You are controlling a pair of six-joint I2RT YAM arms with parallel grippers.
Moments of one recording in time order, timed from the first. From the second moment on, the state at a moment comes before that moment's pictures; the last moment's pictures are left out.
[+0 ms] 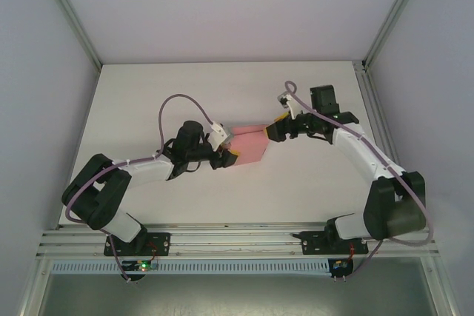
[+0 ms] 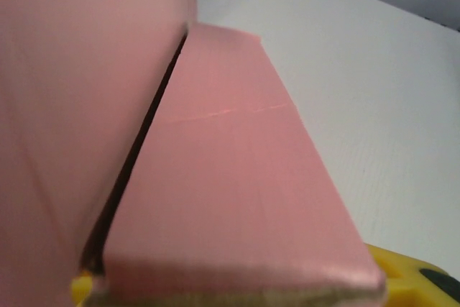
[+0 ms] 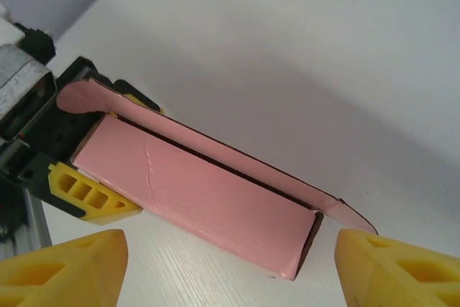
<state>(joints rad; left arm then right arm) -0.55 1.54 0.65 0.36 0.60 0.10 0.21 1.42 1.05 -0.53 -0.77 -0.23</state>
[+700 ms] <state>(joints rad) -0.56 1.55 0.63 0.32 0.55 0.20 0.29 1.62 1.20 -0.63 -0.46 -0.43</state>
